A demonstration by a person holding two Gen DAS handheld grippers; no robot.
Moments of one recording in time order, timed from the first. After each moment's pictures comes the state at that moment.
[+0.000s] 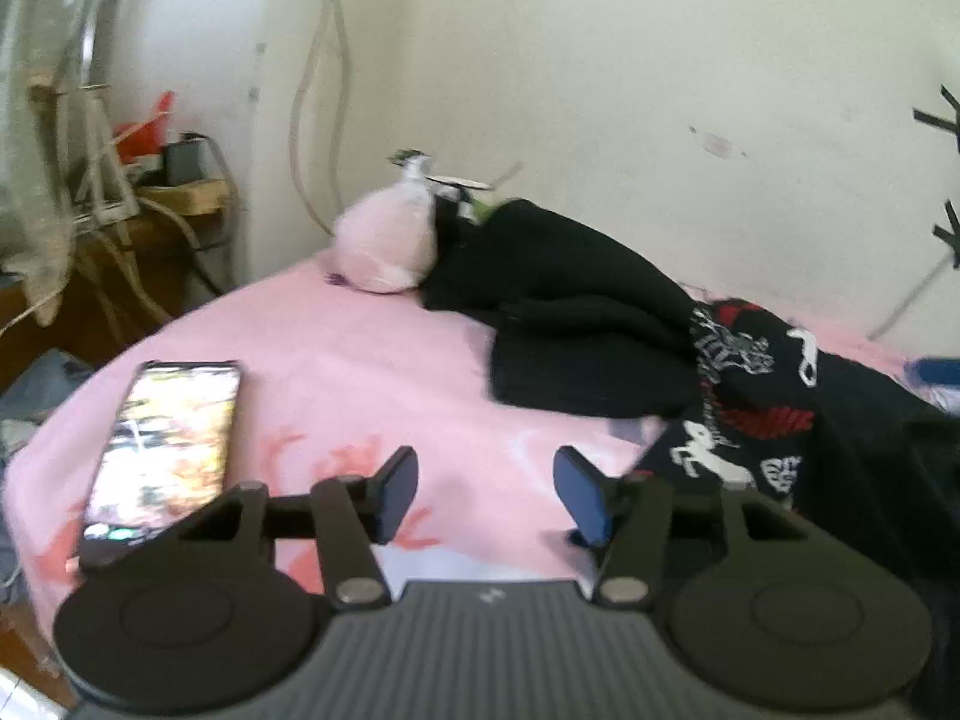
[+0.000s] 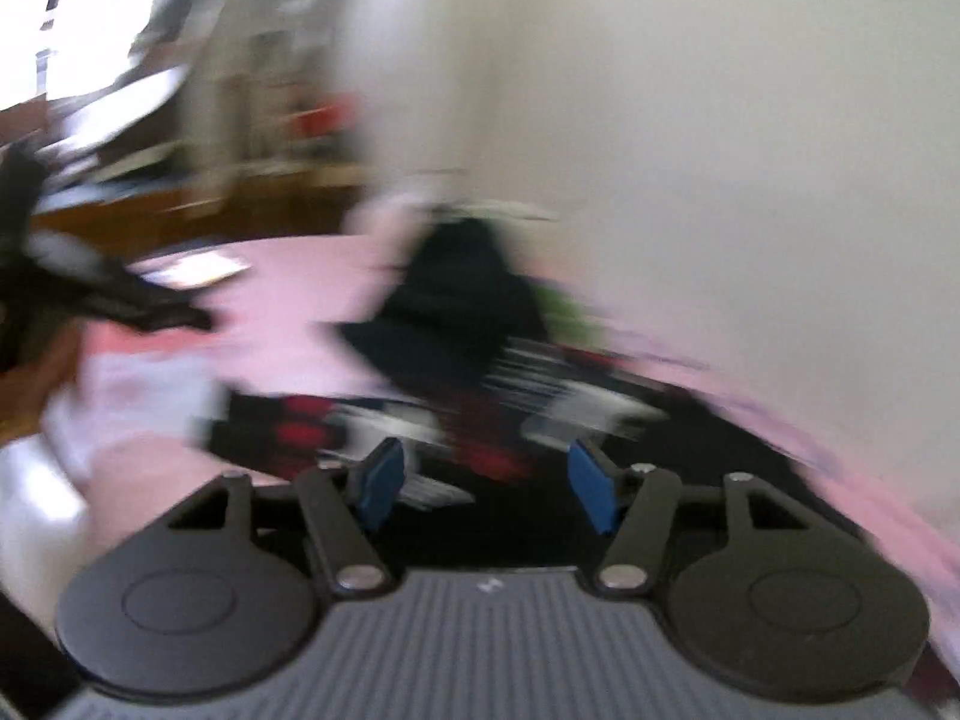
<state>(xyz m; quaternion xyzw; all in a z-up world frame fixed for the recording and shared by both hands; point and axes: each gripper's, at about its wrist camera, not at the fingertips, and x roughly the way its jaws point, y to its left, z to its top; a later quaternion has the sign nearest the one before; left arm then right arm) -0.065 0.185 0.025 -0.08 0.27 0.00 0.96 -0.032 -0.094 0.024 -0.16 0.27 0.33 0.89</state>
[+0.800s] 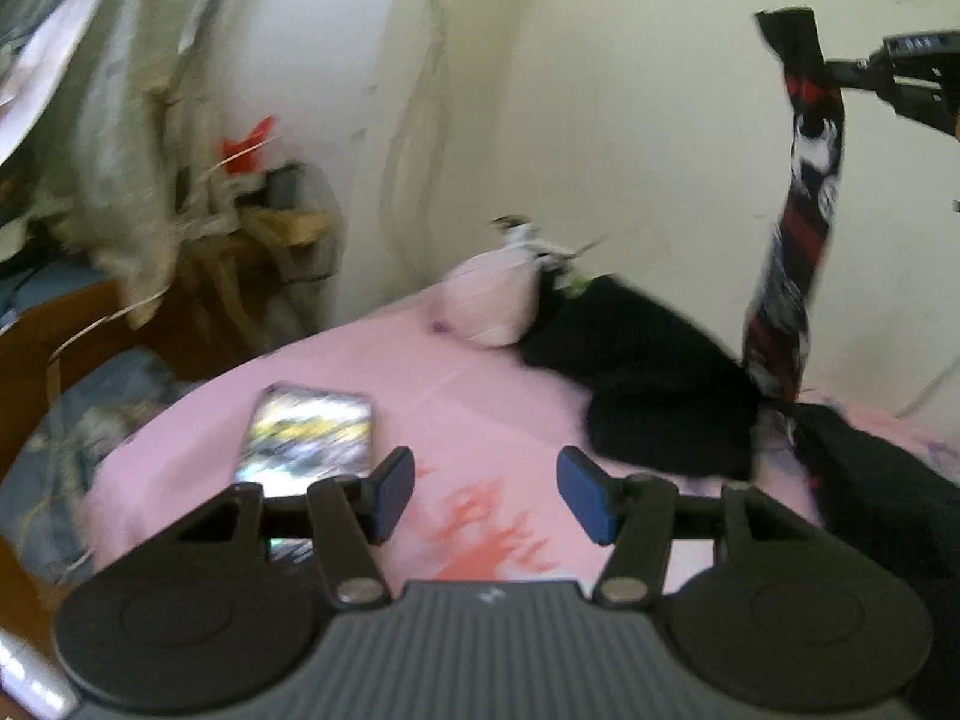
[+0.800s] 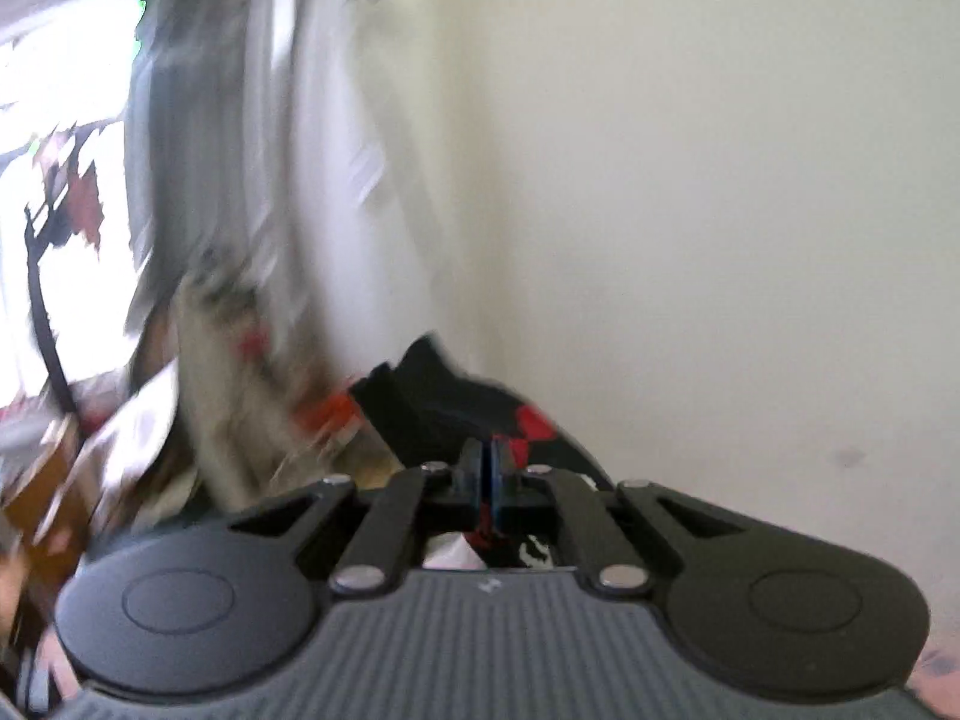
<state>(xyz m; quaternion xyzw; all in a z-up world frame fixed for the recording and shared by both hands) -0.088 0.226 0.047 -0.11 0.22 0.03 0.97 0.123 -0.074 0.221 0.07 0.18 0.32 0.93</state>
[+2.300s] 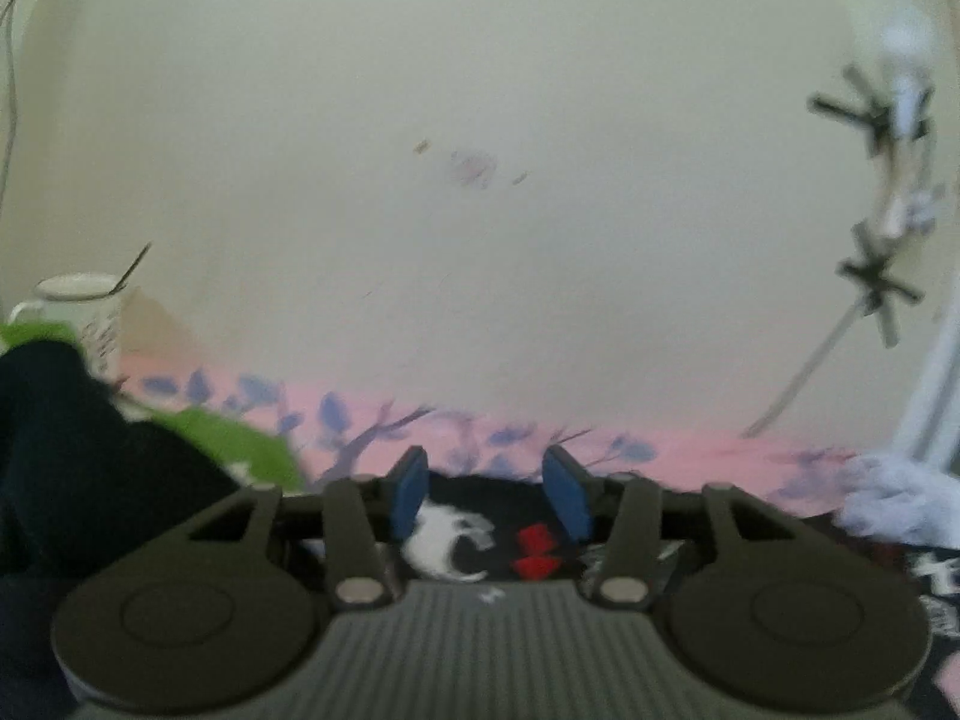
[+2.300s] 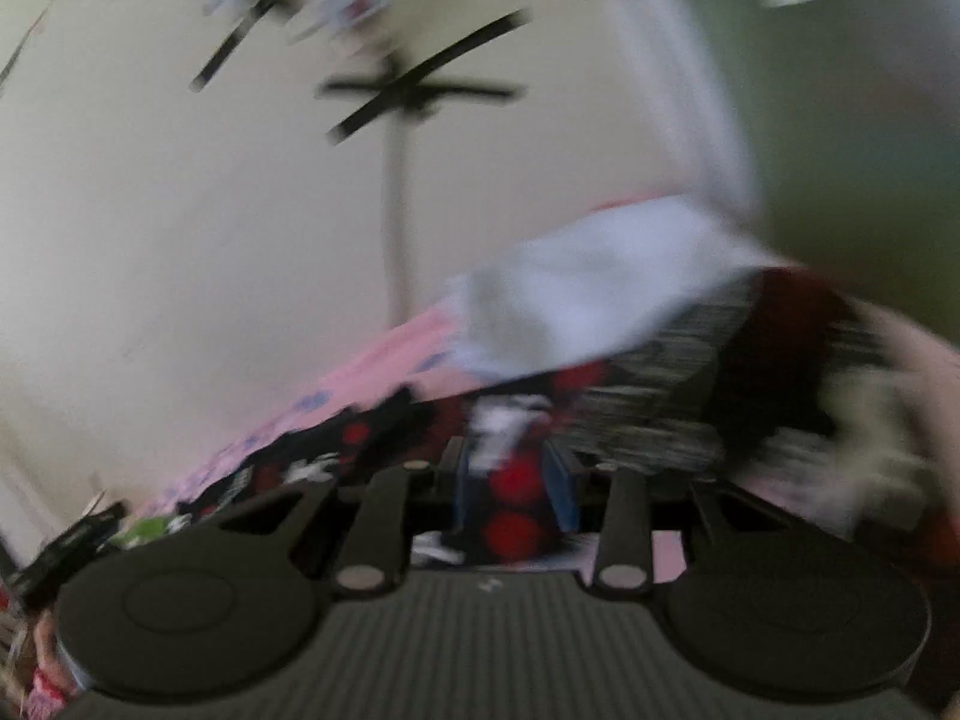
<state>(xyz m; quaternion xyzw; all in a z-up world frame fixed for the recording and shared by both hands) 0.167 -0.012 0.041 -0.07 0.19 -0.19 0.96 -0.149 -0.442 0.023 0.30 0.26 -0.19 0.90</state>
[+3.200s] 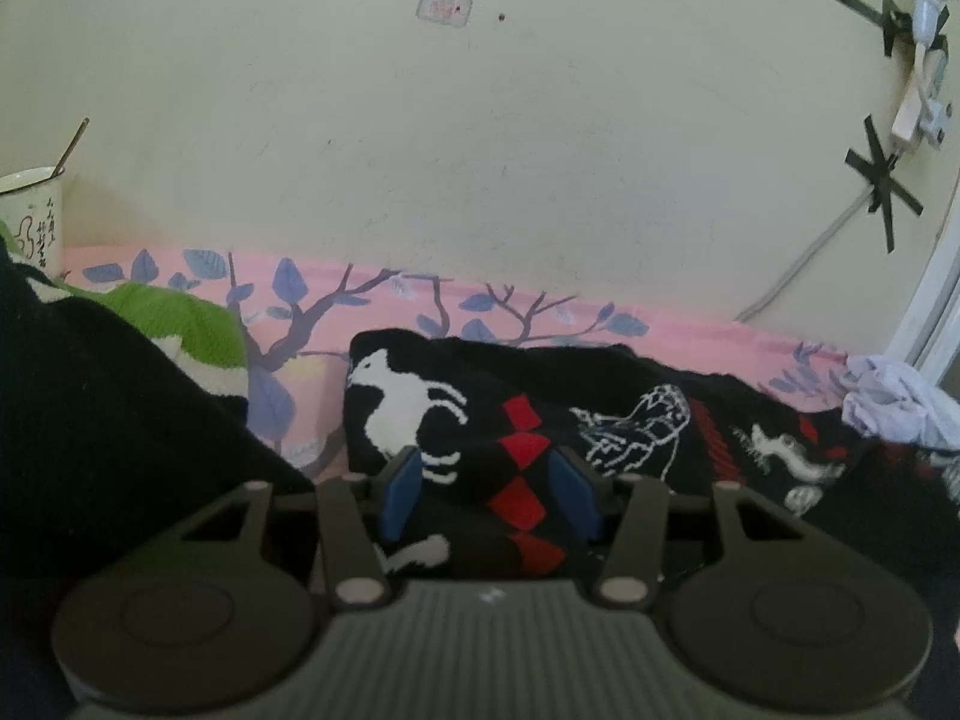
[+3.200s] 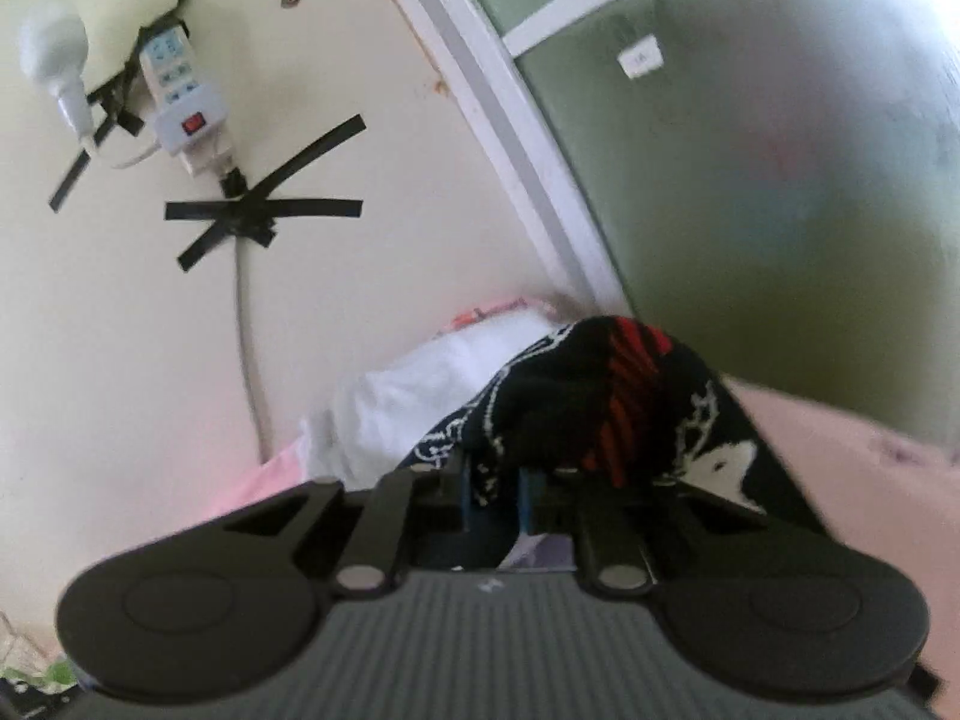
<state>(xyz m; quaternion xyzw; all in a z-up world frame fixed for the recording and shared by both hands) 0.196 -0.027 0.004 -0.05 0.32 -0.21 0.92 -0.111 -0.483 0.013 0.28 0.20 -0.32 0.88</state>
